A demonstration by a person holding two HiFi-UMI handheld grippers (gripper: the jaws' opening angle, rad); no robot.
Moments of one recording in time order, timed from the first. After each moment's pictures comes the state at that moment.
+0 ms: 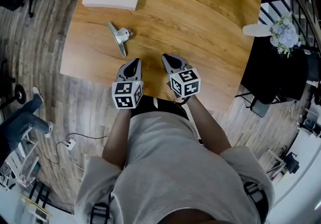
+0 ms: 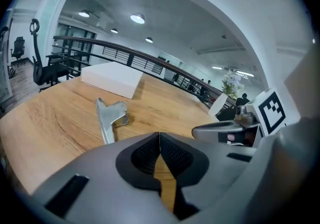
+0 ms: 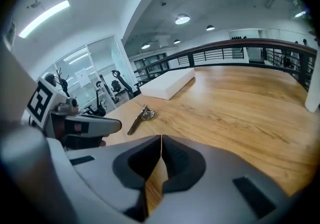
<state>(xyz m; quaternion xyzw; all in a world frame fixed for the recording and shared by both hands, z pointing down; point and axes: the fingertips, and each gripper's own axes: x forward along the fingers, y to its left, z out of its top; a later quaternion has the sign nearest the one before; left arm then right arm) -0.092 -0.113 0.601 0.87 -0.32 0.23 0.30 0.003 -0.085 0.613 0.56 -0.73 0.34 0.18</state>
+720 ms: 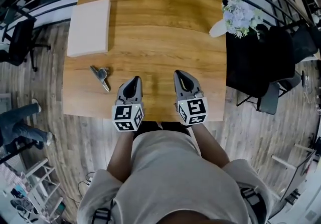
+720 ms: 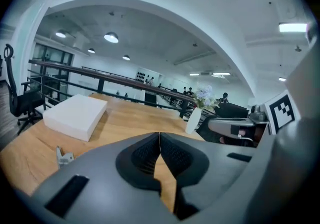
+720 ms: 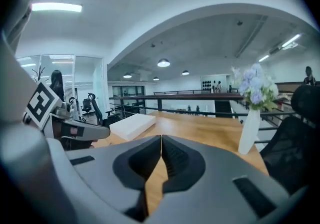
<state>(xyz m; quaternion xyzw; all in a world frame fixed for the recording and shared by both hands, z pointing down) 0.027 -0.076 0.476 0.93 -0.26 0.16 0.18 0.151 -0.002 0.459 0.74 -0.64 0.16 0.09</state>
